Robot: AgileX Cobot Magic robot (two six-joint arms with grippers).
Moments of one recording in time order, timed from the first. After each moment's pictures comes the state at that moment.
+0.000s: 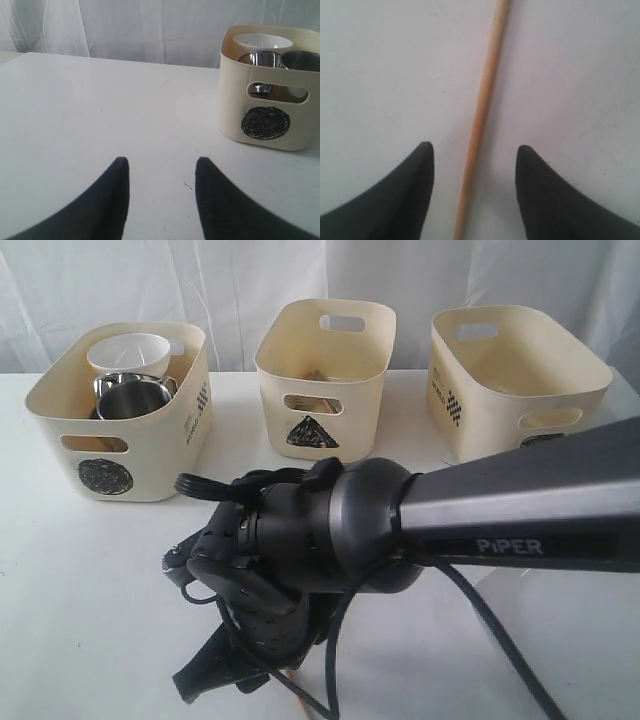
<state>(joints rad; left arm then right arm) 0.19 0.00 0.02 -0.11 0.19 0.06 0.91 1.93 -1.24 -0.27 0.81 0.59</state>
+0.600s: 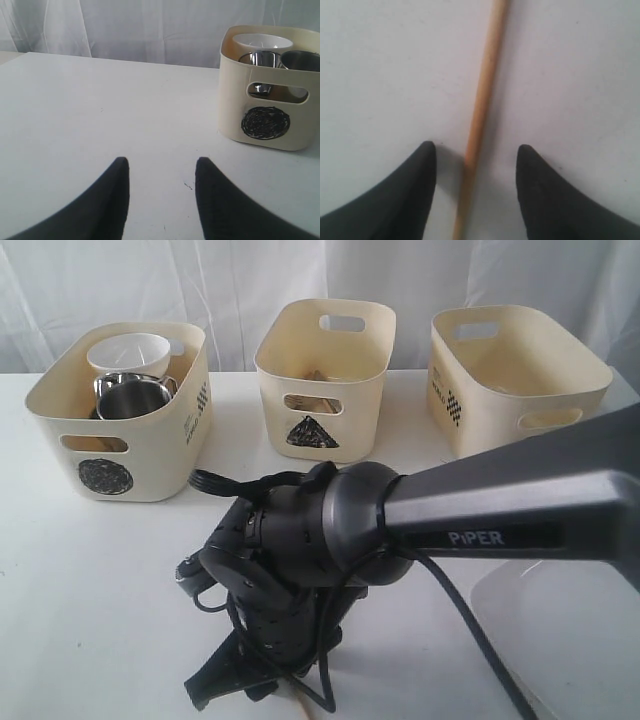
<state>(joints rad) 0.19 0.00 0.02 -0.11 0.19 0.06 0.88 1.99 -1.25 -0.19 0.80 0.51</state>
